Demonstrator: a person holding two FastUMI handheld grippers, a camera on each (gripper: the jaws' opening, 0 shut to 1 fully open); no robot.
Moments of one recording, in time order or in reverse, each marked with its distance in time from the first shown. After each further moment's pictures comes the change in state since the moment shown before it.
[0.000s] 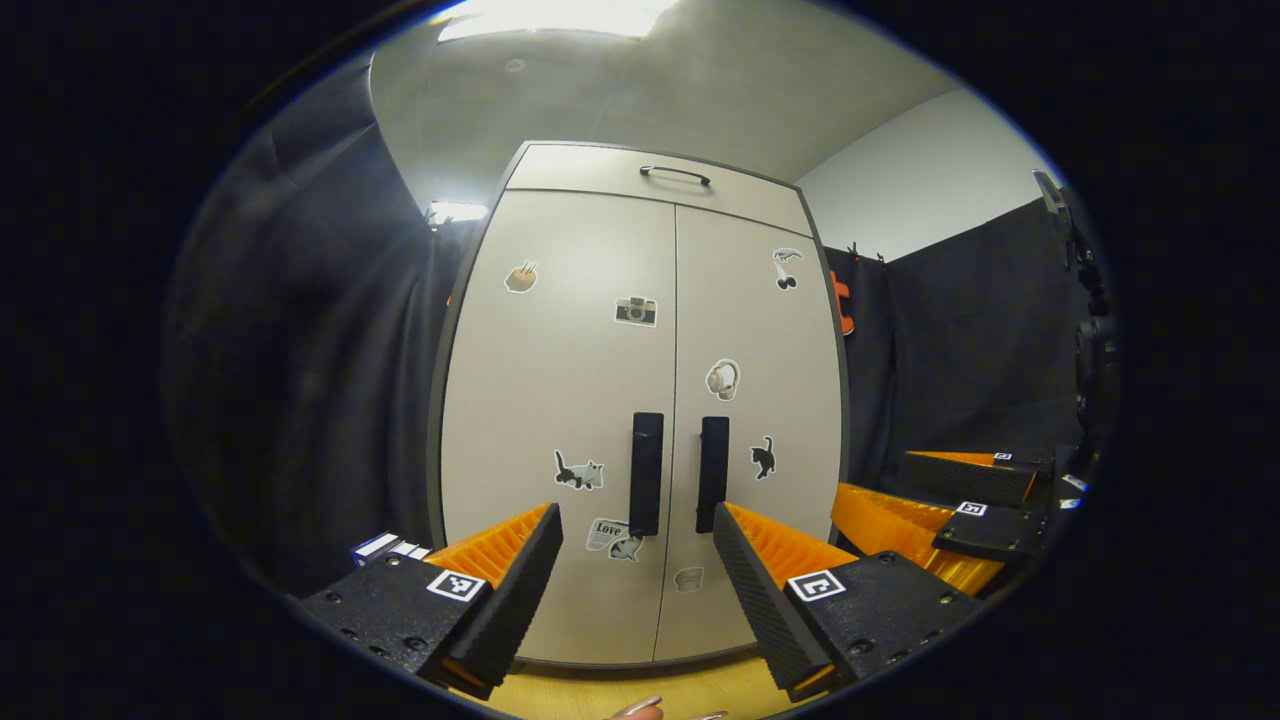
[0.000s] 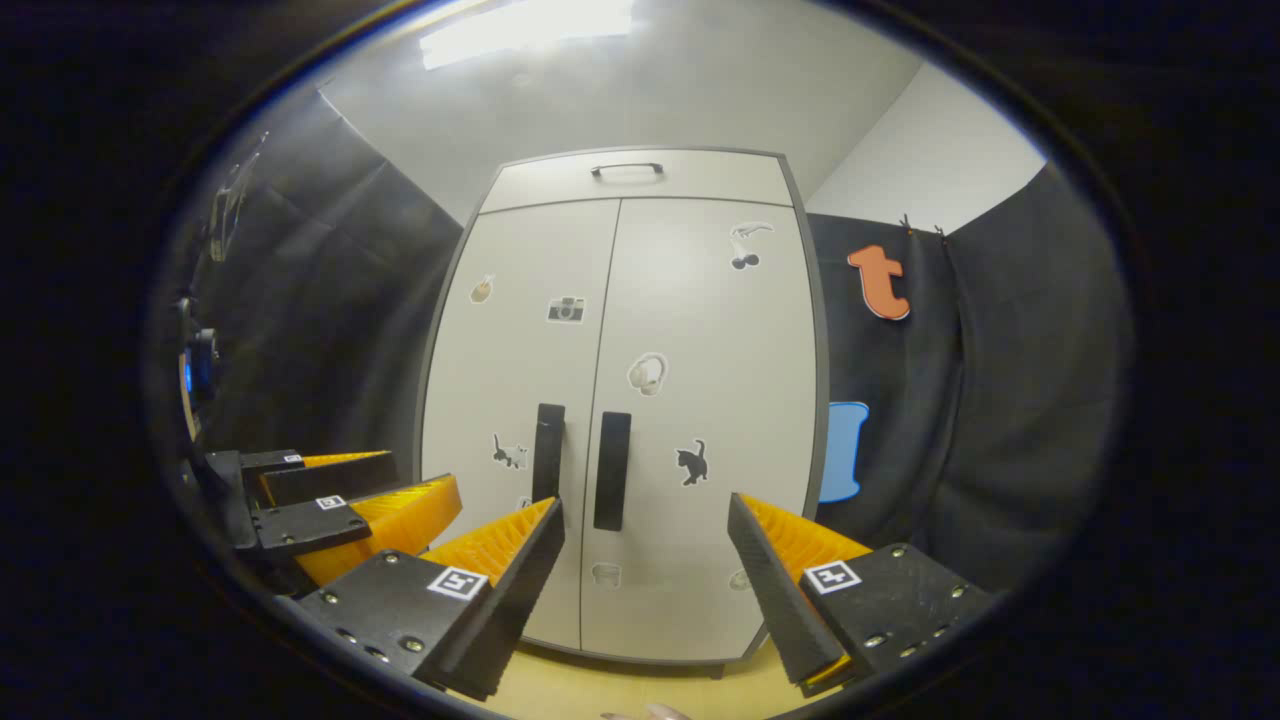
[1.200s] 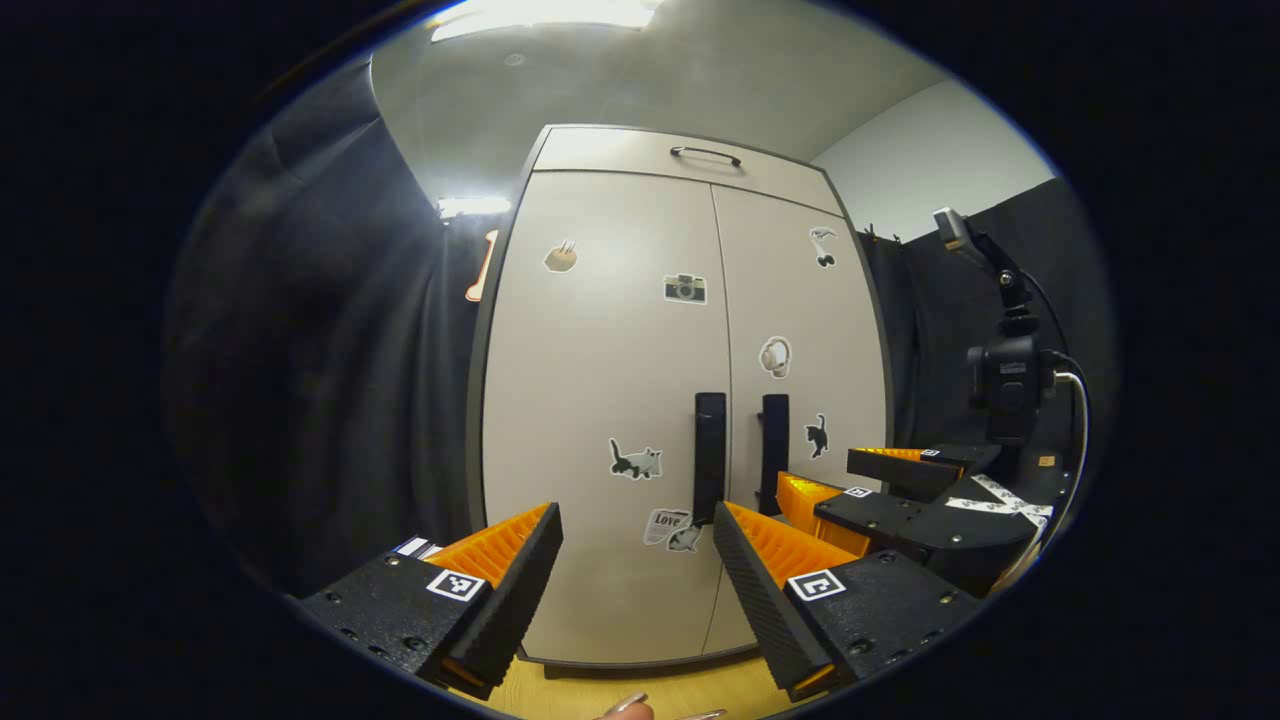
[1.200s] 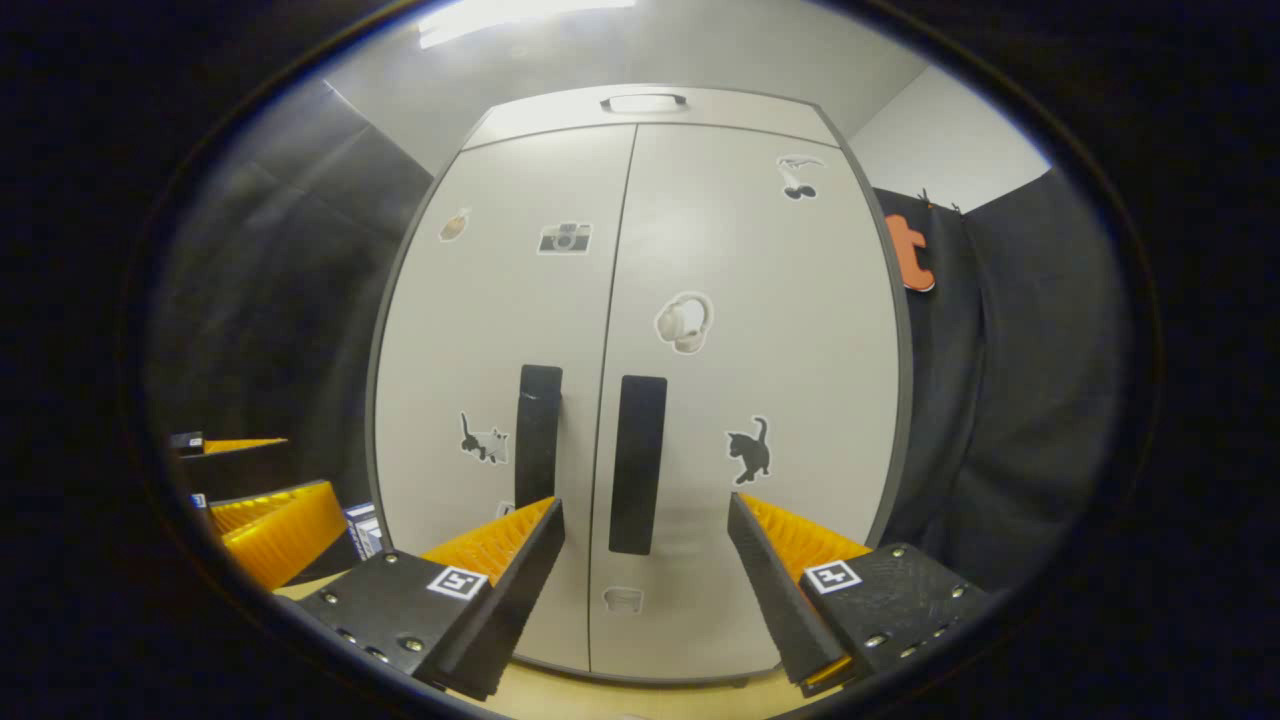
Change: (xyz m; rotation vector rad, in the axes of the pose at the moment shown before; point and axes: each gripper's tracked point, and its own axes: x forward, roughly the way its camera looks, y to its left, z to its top) left arm 0.010 0.061 -0.015 0.027 0.030 0.047; right arm 0.118 0.033 -0.046 -0.001 0.072 -0.031
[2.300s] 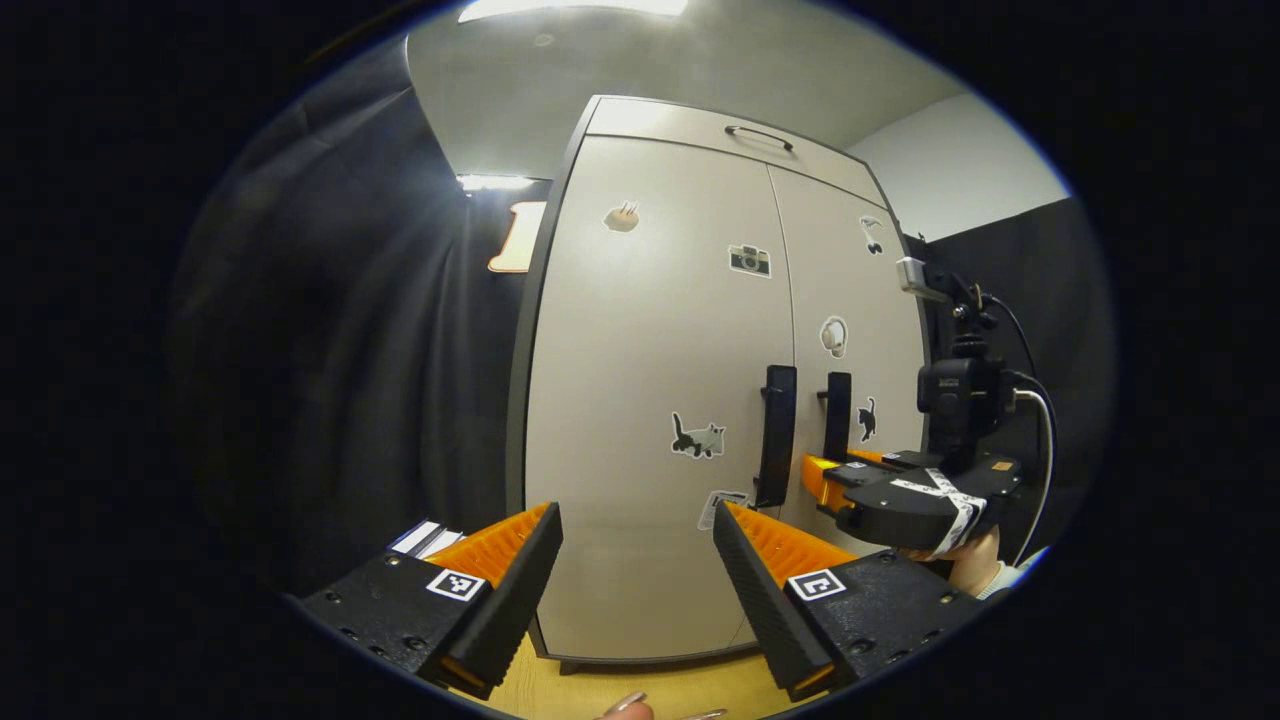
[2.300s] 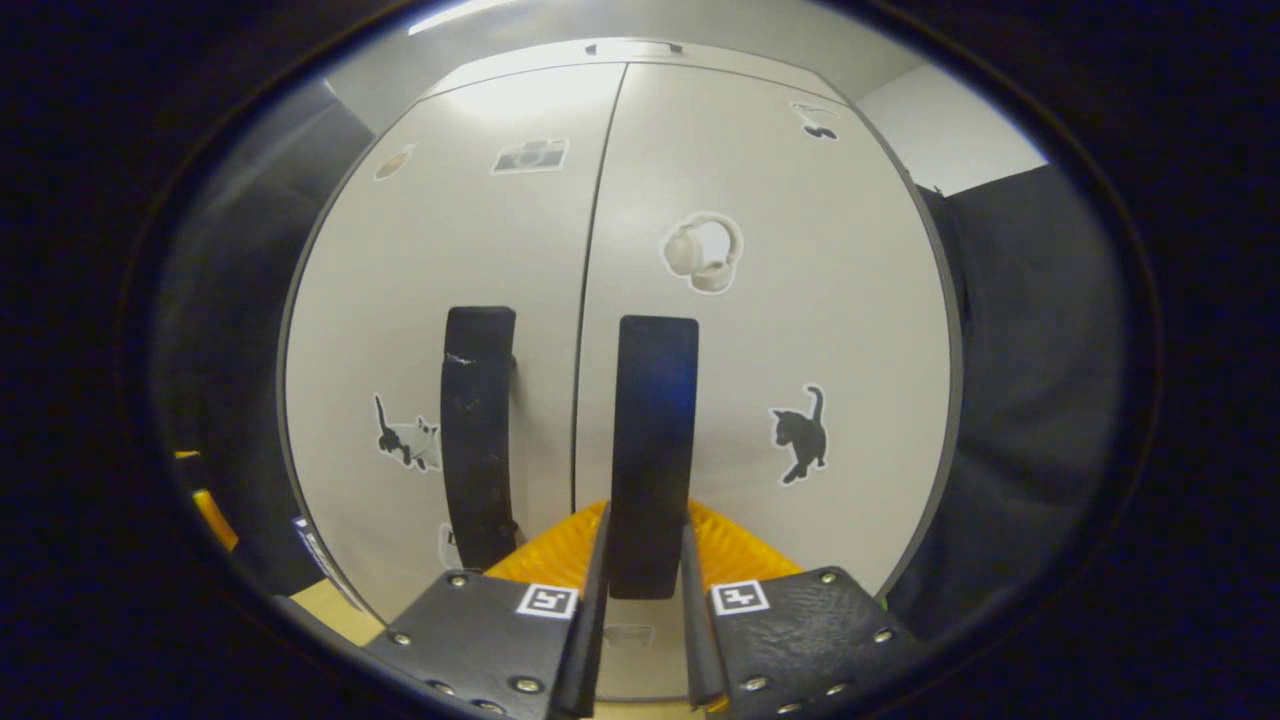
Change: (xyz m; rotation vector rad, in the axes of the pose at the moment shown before) left arm 0.015 0.048 -0.022 -0.057 0.044 0.017; right arm 0.068 0.004 -0.029 0.012 0.050 -0.127
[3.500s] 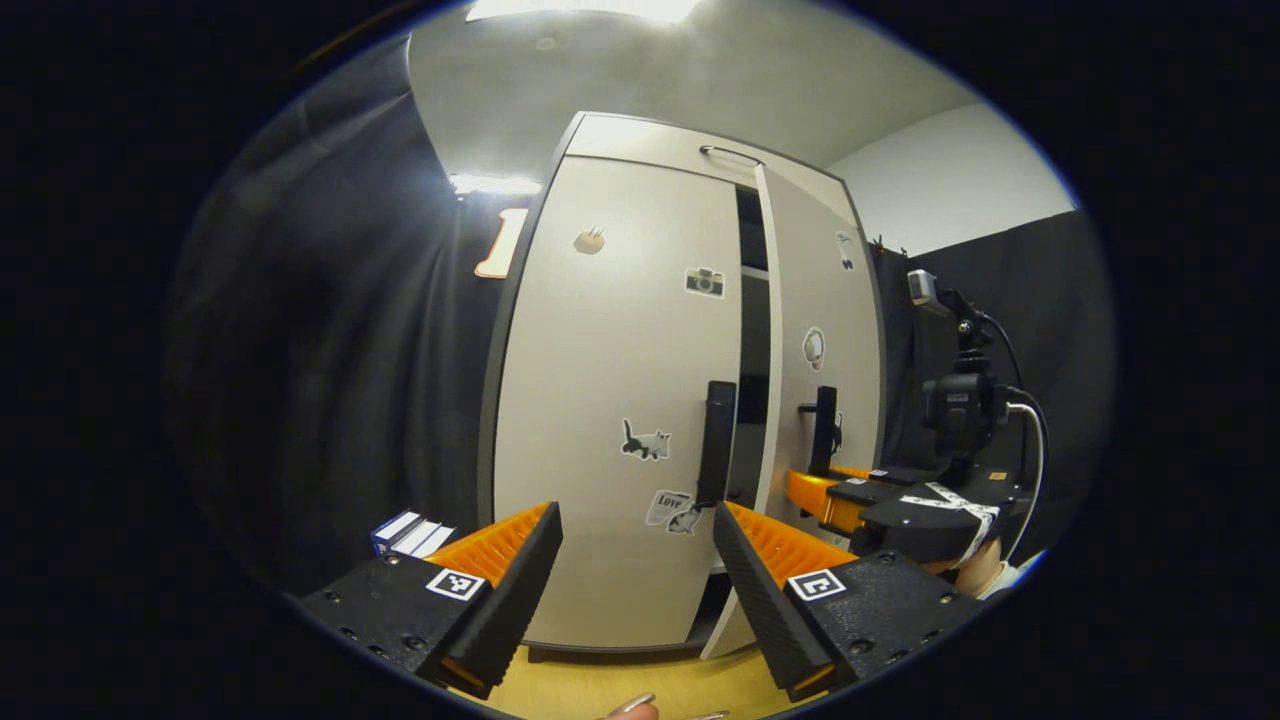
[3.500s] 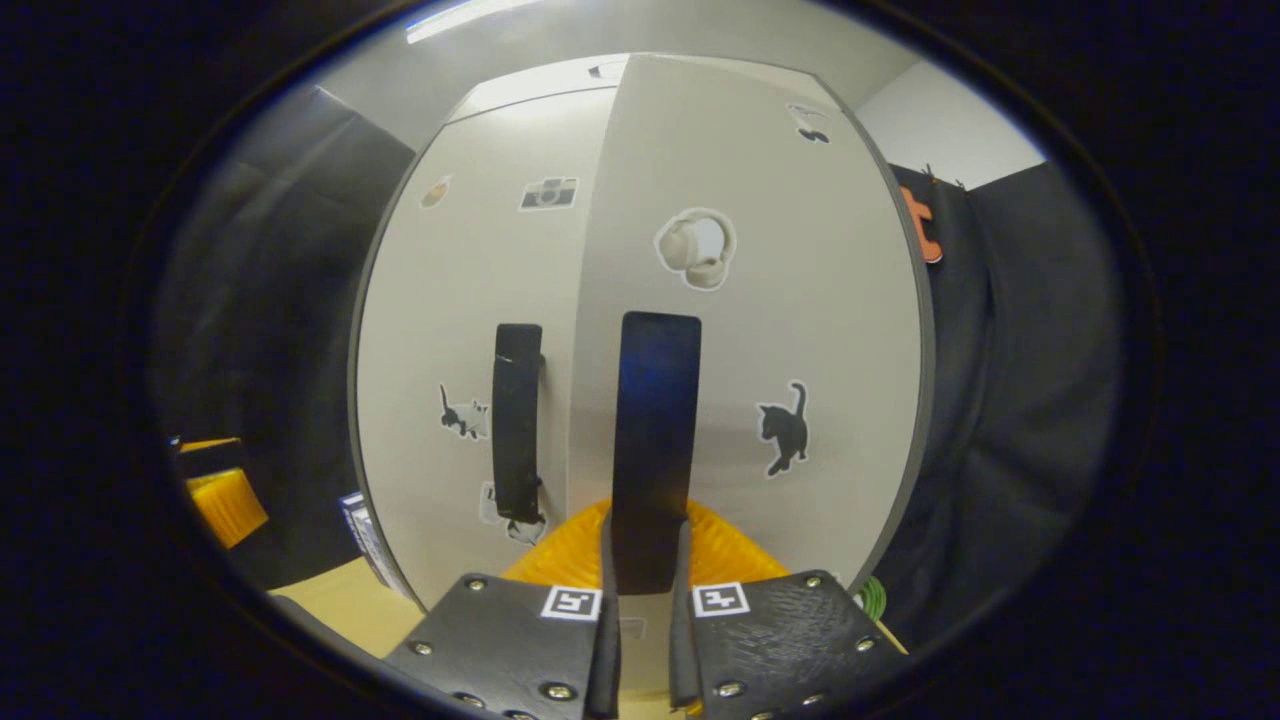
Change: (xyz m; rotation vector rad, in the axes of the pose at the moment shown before) left arm -0.040 -0.054 0.016 -0.008 -0.021 -0.044; right arm -0.038 -0.010 0.007 -0.006 0.023 0.154
